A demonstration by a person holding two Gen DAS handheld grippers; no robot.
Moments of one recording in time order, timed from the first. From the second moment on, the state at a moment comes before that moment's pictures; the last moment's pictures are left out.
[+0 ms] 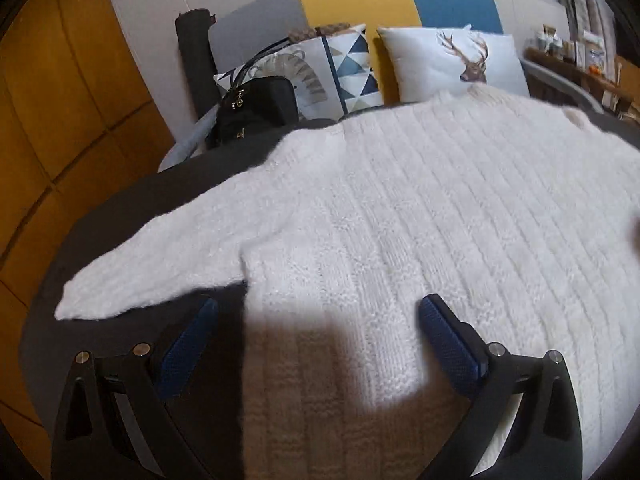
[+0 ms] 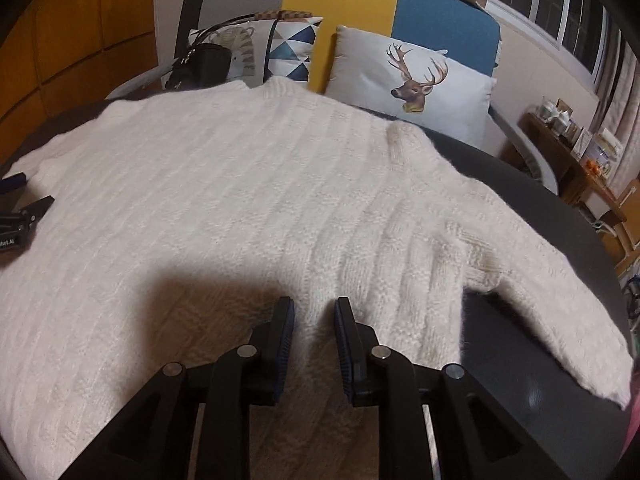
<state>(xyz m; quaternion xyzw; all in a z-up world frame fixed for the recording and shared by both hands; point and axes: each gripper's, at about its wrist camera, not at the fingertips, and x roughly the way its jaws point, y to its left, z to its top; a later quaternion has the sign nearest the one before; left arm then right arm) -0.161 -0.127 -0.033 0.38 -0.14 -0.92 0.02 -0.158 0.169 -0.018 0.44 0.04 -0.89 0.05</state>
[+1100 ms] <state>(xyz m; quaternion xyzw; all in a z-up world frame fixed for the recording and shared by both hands) -0.106 -0.035 0.008 0.33 -0.17 -0.91 -0.16 -0.019 0.140 0.015 0.46 -0.03 -0.87 0.16</state>
